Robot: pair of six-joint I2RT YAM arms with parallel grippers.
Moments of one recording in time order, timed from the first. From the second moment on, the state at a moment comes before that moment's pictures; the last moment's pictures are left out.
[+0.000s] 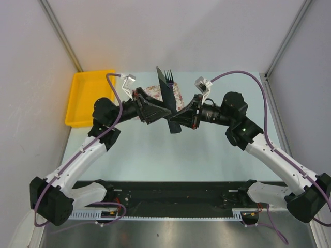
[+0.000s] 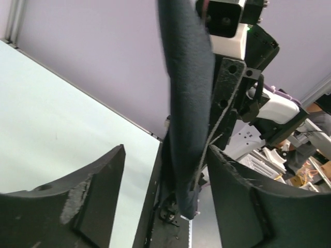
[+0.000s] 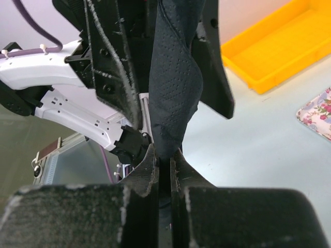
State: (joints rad) left arm -0.47 1.10 0.91 0.49 0.79 -0.83; right arm 0.67 1.13 1.10 0.08 -0.68 0.46
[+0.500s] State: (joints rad) left arm -0.49 1.11 0.89 0.54 0.79 -0.89; right arm 0.67 1.15 1.10 0.10 -0.65 0.48
